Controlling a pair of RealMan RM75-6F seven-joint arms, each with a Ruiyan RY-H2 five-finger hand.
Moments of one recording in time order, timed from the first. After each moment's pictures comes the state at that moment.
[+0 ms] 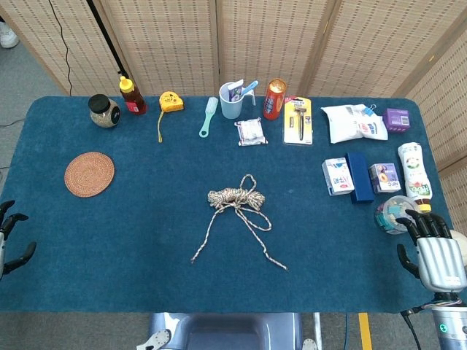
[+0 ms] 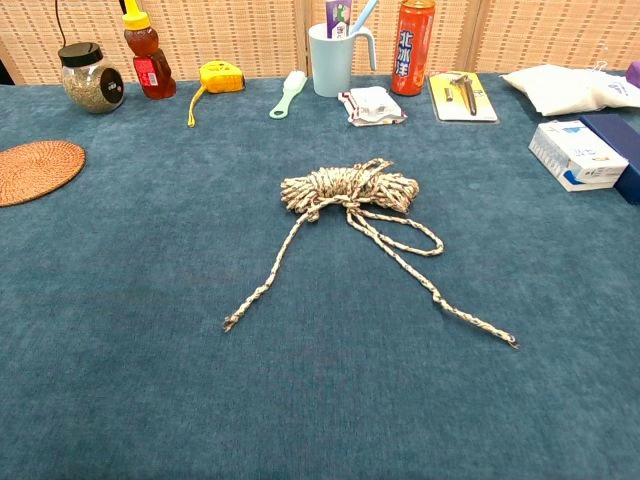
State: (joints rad) left arm -0.05 -1.06 -0.07 -1.75 1.44 1.55 0.24; right arm 0.08 -1.12 0.09 -1.66 -1.50 1.52 -0.15
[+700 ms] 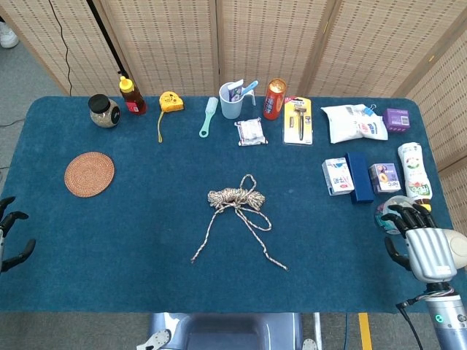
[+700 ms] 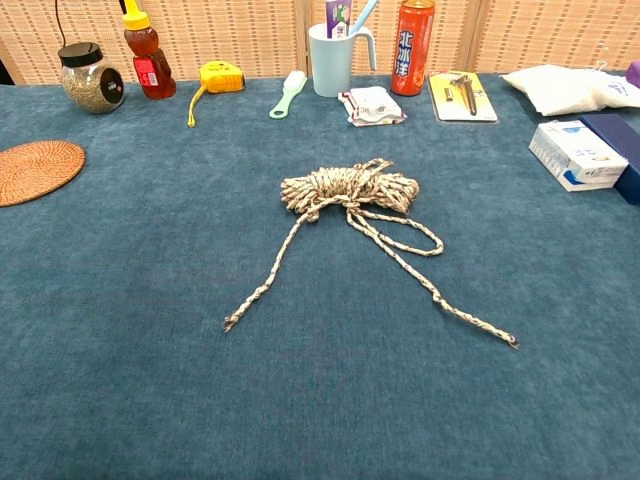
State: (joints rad) left arm -0.06 -1.02 -0.08 -1.78 1.45 1.54 0.24; right arm 0.14 -1.10 0.10 -1.64 -1.56 1.46 -0.02
